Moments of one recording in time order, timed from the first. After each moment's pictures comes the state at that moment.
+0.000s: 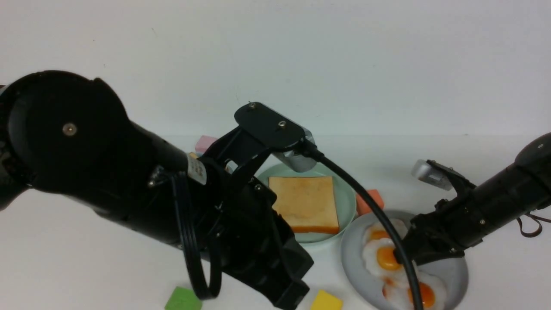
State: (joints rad) right arm -0.02 1.97 -1.11 0.86 0.91 -0.84; left arm -0.72 1.33 -1.09 -0.49 0.78 0.44
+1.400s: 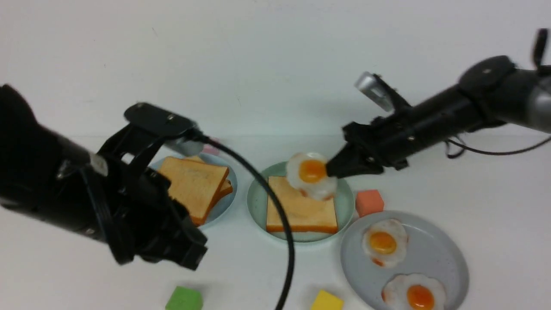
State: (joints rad) right arm 0.18 2.08 -1.60 1.00 0.97 -0.55; left arm -0.44 1.24 -0.96 -0.36 0.81 0.36
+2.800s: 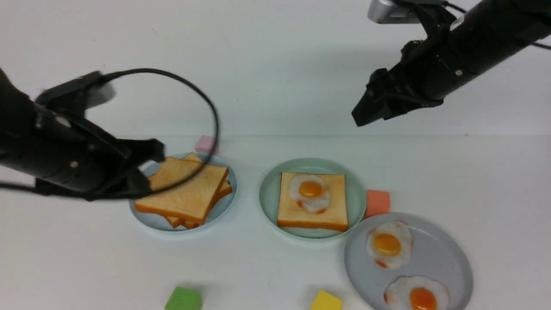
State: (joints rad) right arm 0.31 1.68 -1.61 0.45 1.03 -0.41; left arm -0.12 1.41 -1.05 -0.34 0.73 -0.12
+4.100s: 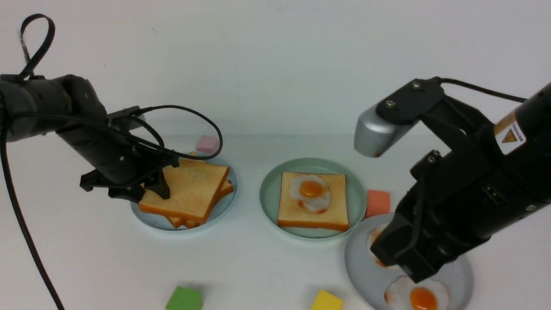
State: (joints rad) right arm 0.63 1.30 -1.25 0.35 1.15 -0.30; left arm -0.05 2.01 -1.43 -0.30 0.75 -0.03
